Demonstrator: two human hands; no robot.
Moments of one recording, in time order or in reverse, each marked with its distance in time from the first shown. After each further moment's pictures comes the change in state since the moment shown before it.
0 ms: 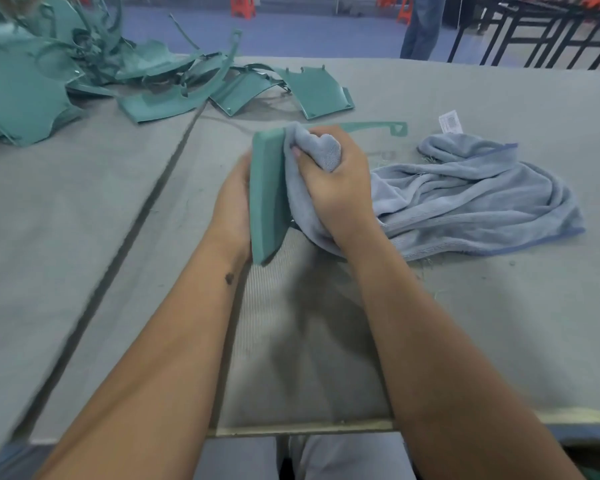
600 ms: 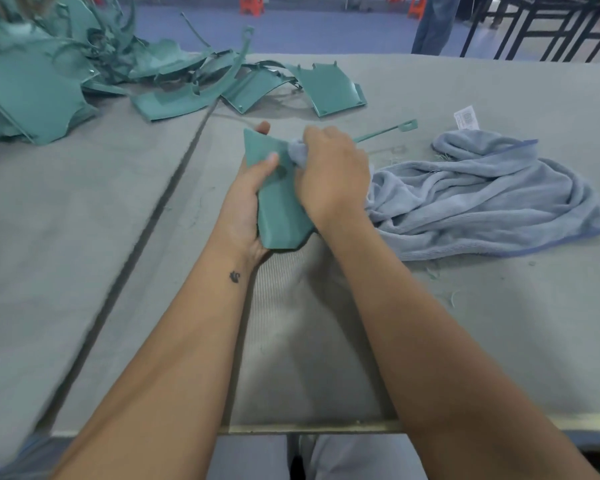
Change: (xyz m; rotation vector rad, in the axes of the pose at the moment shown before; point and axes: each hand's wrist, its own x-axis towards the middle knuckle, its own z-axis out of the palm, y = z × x) left_hand 0.006 -0.006 -0.008 -0.364 -0.076 -0.021; right_hand 0.020 0.002 0.025 -0.992 -0.036 -0.173
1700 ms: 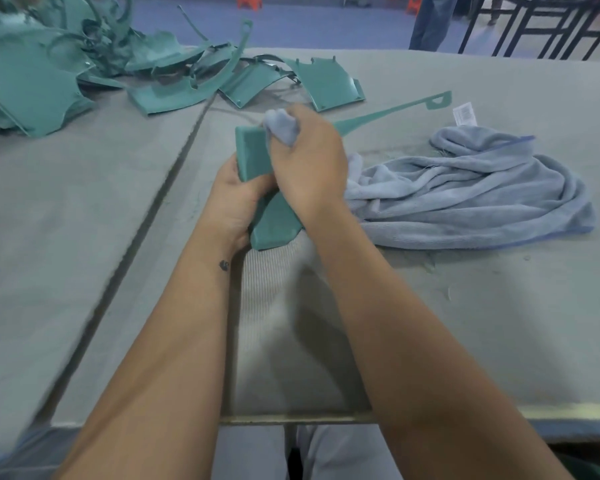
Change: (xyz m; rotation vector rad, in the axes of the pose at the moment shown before) left_hand -0.002 0.010 -0.015 0.484 0.076 0.155; right_hand -0.004 -0.034 -0.008 0.470 0.099 0.196
